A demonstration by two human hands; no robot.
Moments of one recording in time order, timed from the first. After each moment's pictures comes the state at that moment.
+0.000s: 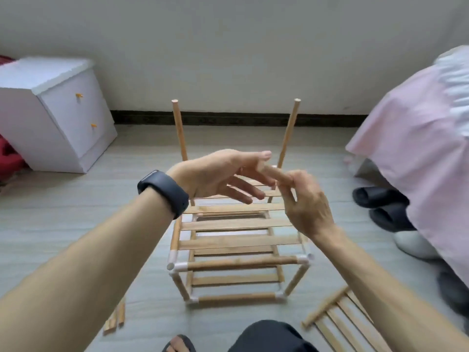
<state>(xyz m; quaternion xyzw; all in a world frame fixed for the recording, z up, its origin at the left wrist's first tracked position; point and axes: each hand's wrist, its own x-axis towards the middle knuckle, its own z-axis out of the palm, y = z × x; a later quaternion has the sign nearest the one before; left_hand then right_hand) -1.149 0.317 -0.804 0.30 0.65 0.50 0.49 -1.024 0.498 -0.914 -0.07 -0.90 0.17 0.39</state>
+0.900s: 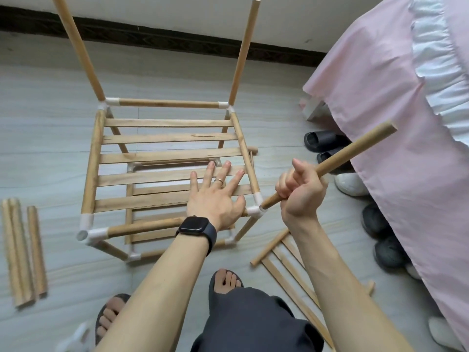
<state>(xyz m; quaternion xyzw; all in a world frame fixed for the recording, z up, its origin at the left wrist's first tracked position) -1.064 0.410 -1.037 0.42 0.89 0.08 0.16 -0.963 0.516 -0.961 -0.28 -0.49 0.71 0.43</state>
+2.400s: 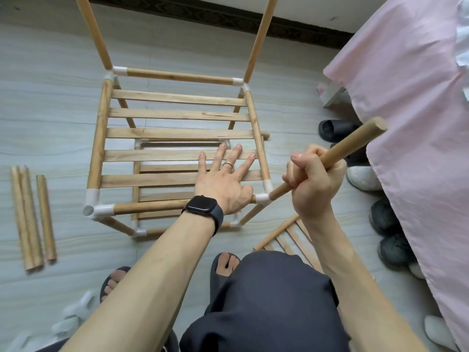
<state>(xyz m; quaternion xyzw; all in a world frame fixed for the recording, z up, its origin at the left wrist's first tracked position) -1.068 0.411 -1.039 0.43 0.89 0.06 0.16 -0.963 0.506 -0.946 -0.17 -0.64 0.66 0.36</state>
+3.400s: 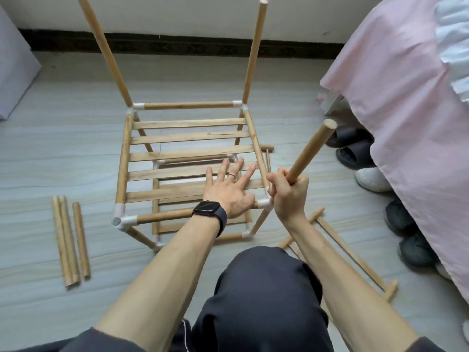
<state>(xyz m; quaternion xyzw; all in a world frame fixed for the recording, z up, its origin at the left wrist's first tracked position) -1.068 0.409 -1.022 0.43 0.88 0.04 0.21 -0.961 0.497 -0.990 -0.30 -0.64 0.63 0.33</state>
